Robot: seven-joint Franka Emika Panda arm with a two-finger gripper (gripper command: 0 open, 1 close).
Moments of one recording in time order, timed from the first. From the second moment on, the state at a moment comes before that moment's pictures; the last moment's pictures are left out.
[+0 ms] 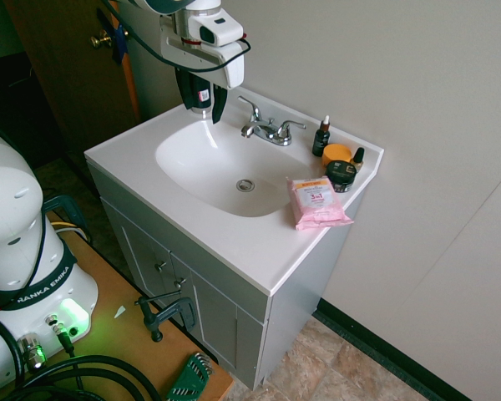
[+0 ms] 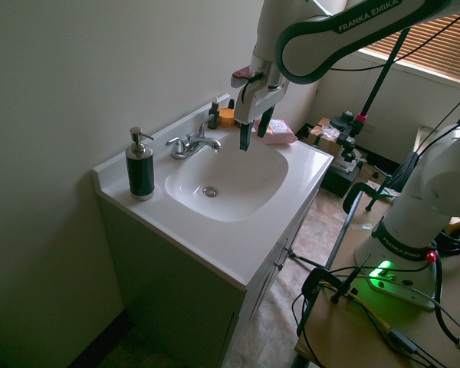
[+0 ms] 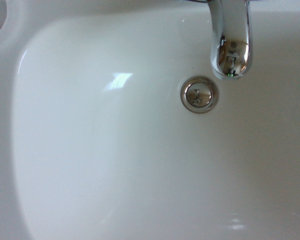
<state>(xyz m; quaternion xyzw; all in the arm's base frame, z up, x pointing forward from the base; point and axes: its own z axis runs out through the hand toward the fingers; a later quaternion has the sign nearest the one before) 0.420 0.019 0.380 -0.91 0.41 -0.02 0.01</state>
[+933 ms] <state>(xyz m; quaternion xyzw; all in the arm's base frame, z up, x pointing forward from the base) 0.526 0.154 0.490 -0.93 0.37 -0.08 0.02</state>
